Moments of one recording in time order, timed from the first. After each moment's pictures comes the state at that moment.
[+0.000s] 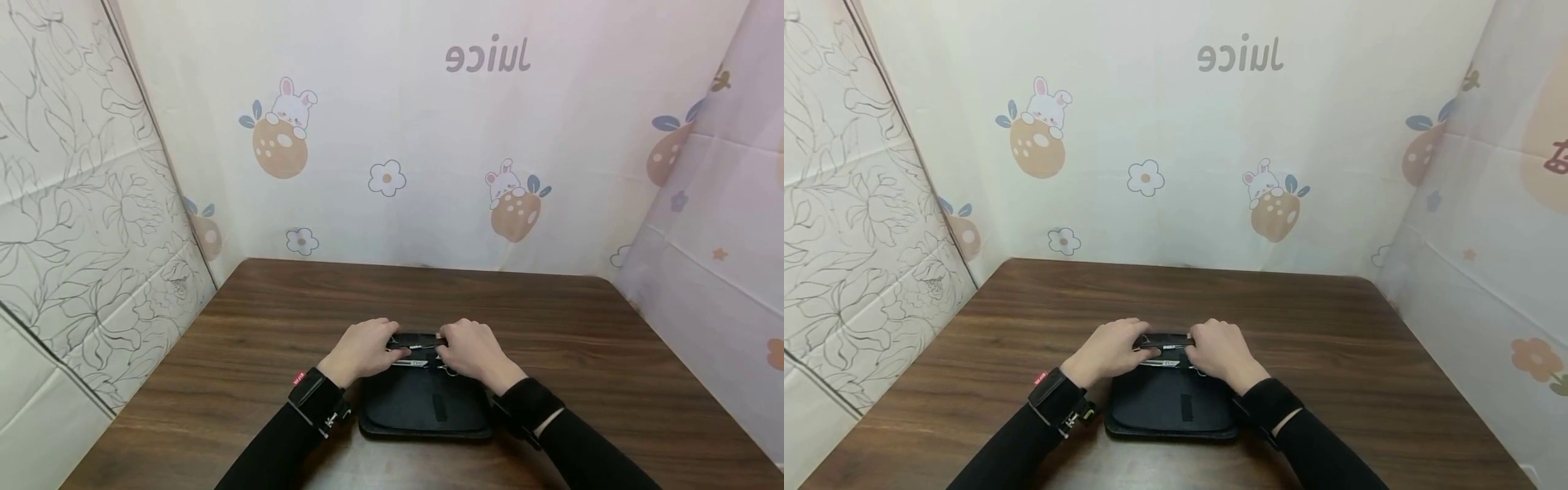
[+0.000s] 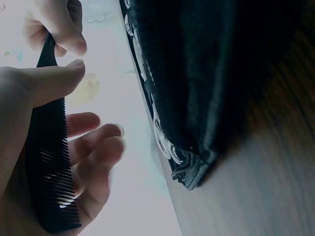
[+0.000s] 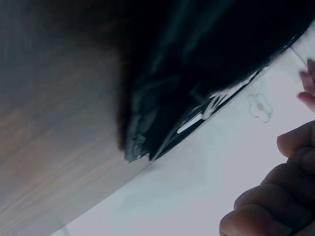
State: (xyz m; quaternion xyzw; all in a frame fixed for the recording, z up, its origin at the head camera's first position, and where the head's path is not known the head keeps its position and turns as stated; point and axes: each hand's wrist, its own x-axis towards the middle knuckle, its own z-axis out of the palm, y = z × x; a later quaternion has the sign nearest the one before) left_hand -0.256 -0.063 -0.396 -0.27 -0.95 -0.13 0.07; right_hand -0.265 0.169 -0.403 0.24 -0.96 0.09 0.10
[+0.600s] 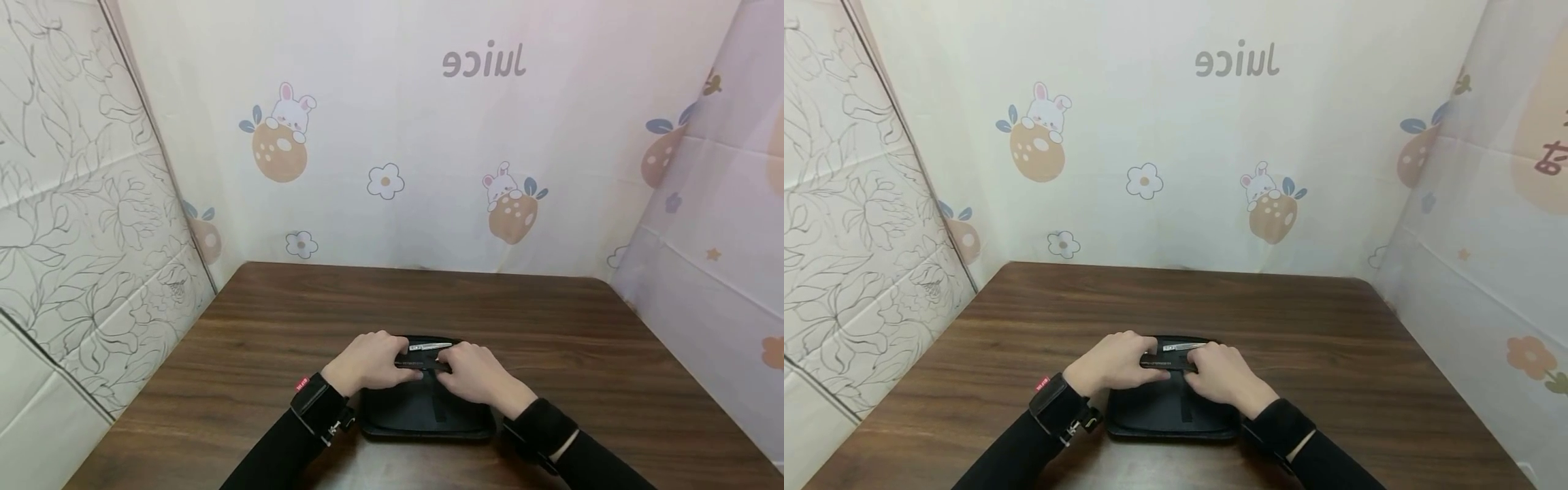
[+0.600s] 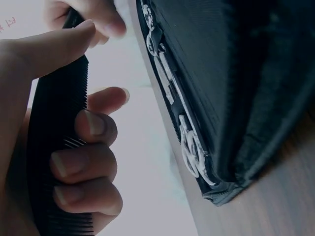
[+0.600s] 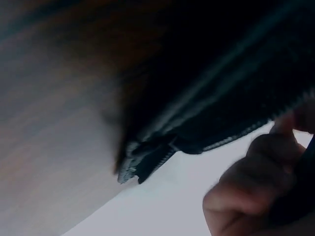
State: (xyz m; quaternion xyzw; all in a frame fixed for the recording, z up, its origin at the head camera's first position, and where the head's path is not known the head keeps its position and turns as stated) left_hand -0.241 -0.053 -0.390 -0.29 -0.94 -0.15 0.00; right_hand -0.235 0.173 -0.408 0.28 -0.95 0.13 0.04
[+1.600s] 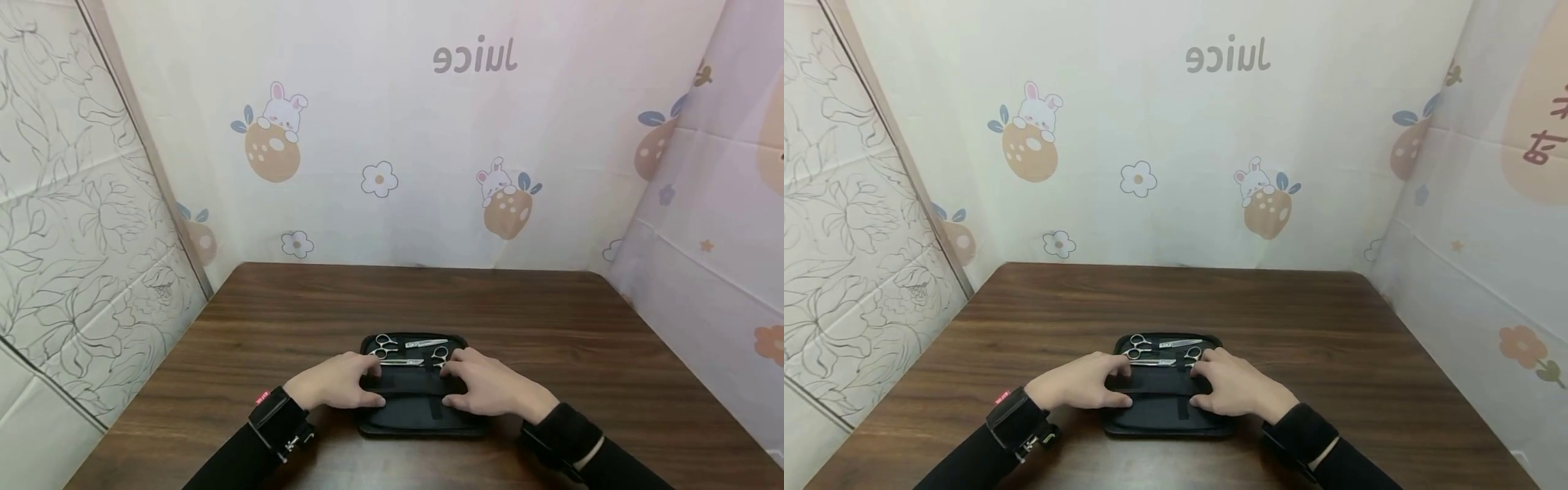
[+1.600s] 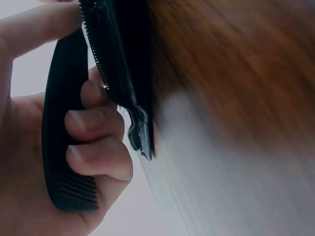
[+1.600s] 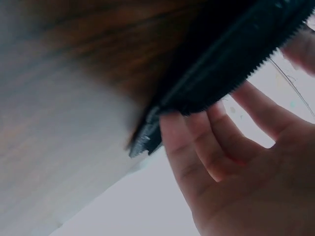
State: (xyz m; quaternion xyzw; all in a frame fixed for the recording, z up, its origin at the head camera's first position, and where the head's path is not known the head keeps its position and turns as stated) left_hand -0.227 -0.103 -0.412 -0.32 -0.92 -0.21 -0.11; right_hand -0.217 0.209 -0.405 0.33 -0.93 0.13 -0.05
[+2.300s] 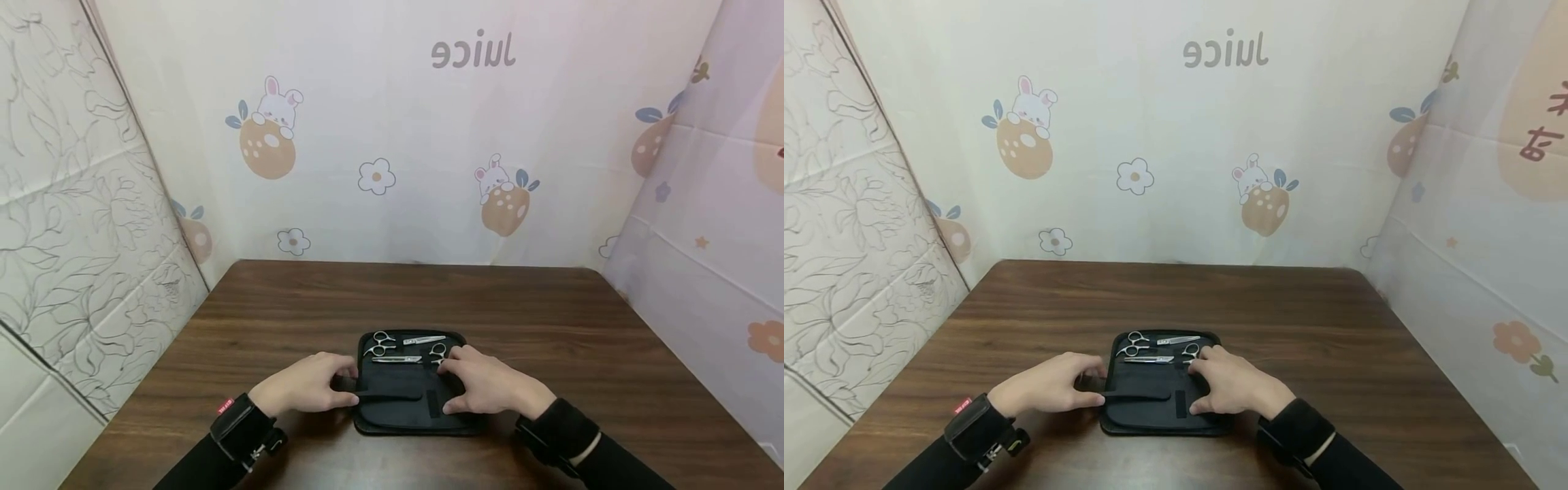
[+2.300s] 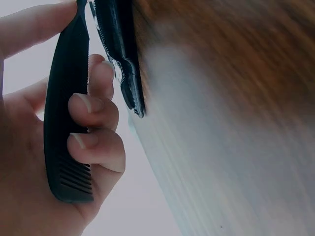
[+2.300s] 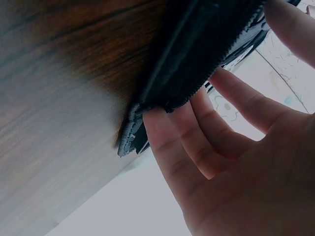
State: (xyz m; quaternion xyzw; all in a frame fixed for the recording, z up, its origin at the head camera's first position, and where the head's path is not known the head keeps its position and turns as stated) left_hand -0.222 -0.143 -0.406 -0.33 -0.91 -0.23 -0.09; right_hand -0.219 0.201 -0.401 0.30 -0.94 0.12 -0.10
